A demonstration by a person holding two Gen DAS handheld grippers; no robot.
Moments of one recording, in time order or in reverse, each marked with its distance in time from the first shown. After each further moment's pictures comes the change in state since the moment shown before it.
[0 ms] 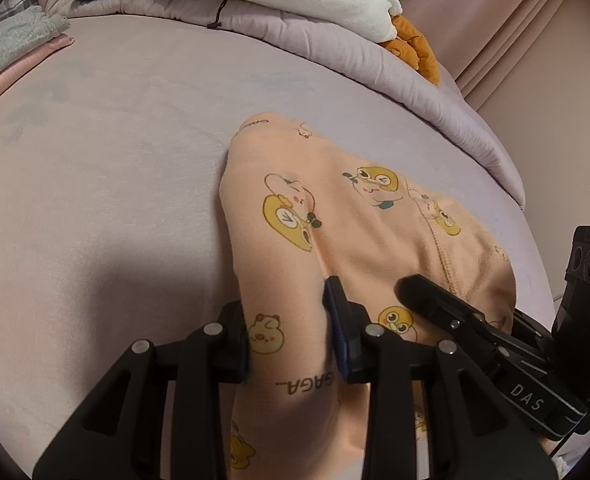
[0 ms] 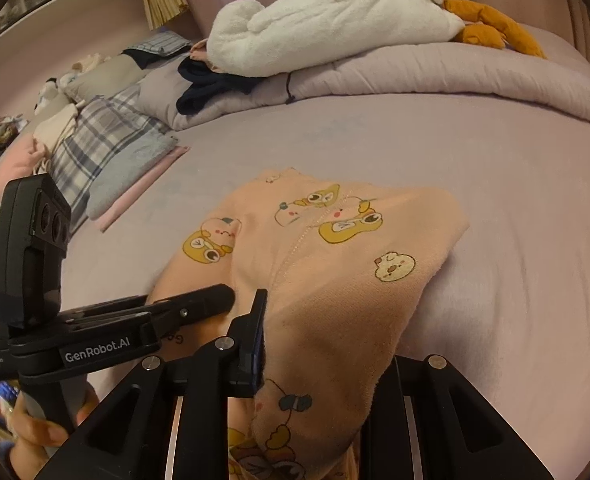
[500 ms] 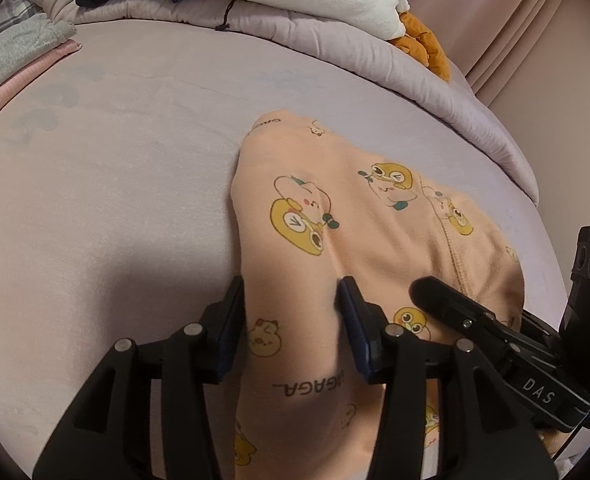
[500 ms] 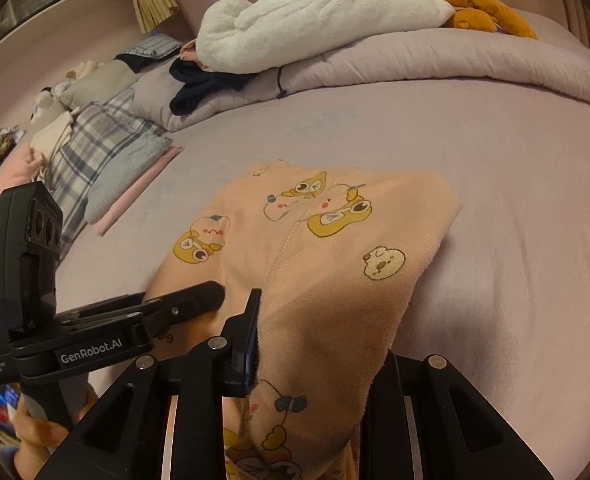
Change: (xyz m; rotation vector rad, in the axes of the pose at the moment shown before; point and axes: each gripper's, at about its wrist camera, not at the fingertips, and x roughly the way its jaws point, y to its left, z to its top) left arm 0.004 0.003 -0.002 0.014 -0.004 0.058; right arm 0.001 -0.012 -0.005 0.043 0.011 0.021
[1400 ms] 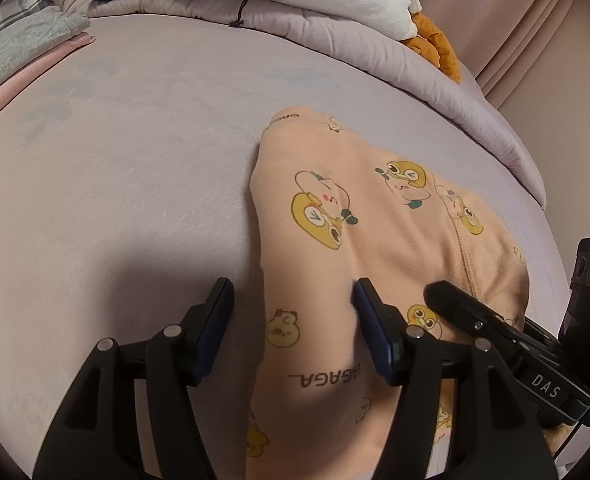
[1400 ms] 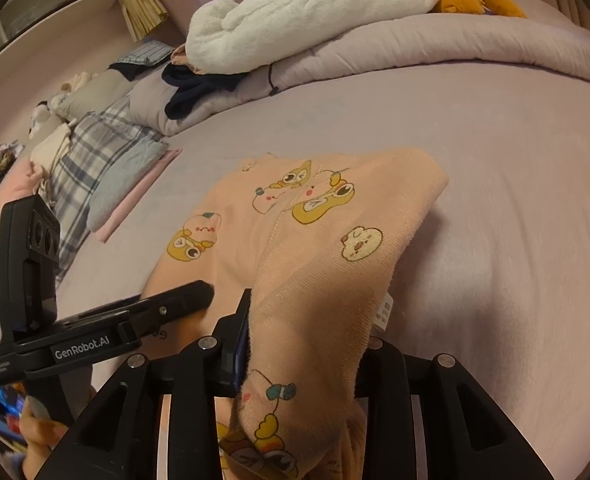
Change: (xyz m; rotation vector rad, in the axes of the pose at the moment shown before) left arm -0.003 0.009 -0.001 -0.018 0.007 0.028; right arm -0.001 -0.010 -0.005 0.052 0.008 0.022
